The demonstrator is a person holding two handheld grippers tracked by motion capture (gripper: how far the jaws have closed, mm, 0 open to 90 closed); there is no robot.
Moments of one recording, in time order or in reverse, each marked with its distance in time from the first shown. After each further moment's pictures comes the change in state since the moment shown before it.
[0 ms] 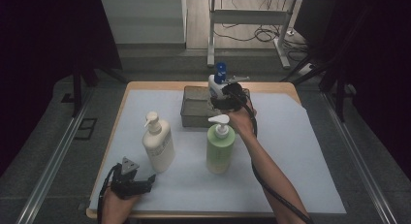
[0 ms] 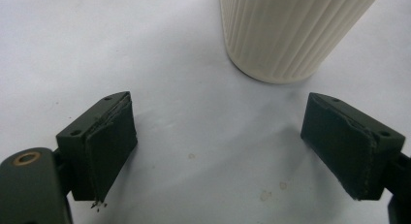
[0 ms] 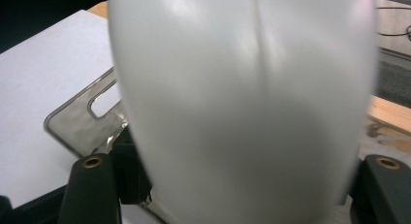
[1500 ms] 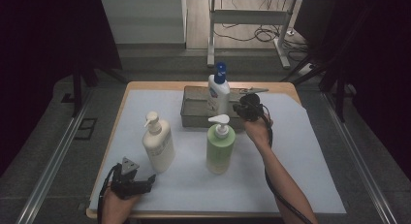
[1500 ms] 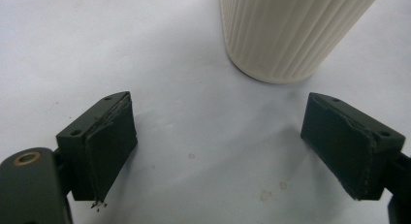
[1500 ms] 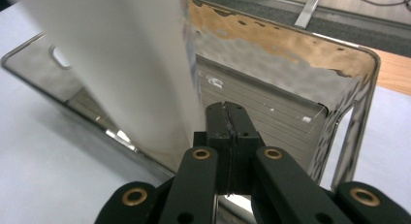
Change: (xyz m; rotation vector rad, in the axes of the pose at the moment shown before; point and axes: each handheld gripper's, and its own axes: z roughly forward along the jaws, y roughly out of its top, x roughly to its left) left arm 0.000 0.000 0.000 0.001 0.000 0.000; right arm -0.038 -0.044 -0.016 0.049 -0.013 0.068
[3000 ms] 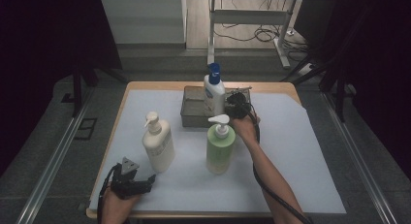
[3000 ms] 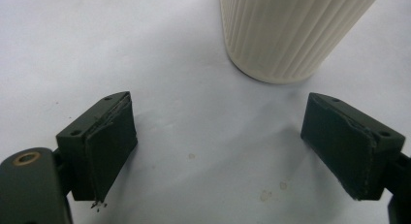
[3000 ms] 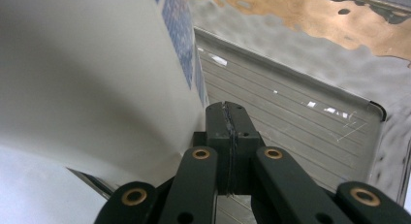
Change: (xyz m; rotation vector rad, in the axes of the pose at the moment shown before) left arm 0.000 0.000 0.000 0.000 -0.001 0.001; right arm 0.014 0.004 0.049 0.109 -0.001 -0.006
